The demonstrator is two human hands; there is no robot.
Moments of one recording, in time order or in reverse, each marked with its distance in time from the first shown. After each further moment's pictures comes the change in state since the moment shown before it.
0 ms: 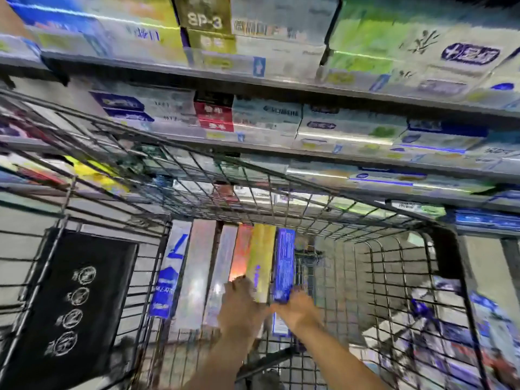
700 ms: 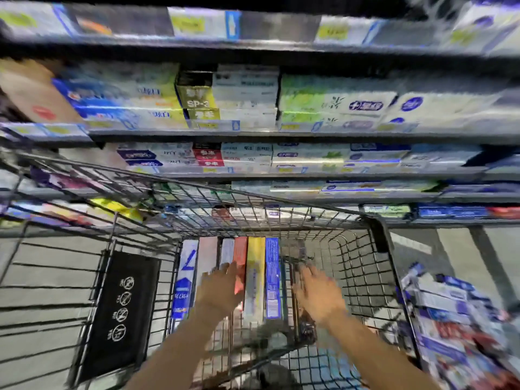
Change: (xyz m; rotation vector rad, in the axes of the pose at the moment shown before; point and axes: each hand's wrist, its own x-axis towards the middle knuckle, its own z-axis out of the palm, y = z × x) left_hand -0.062 0.011 -0.115 0.680 0.060 0.457; right_hand -0.109 0.016 -0.093 -0.402 0.248 -0.345
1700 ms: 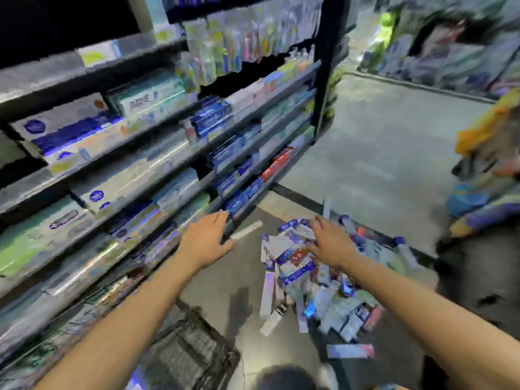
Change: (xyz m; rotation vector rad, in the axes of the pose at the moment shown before) left_hand -0.154 0.471 -0.129 0.423 0.291 0.967; right_hand -0.385 0.373 -0.061 0.211 0.511 0.623
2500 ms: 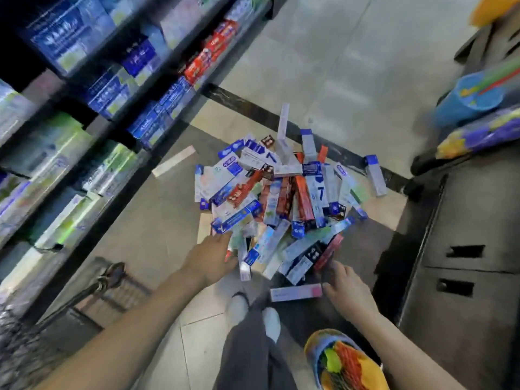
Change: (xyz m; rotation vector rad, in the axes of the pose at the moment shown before) left_hand 0.200 0.209 0.320 -0.226 -0.572 -0.004; right_hand -0.018 0.289 0.278 0.272 -0.510 0.543
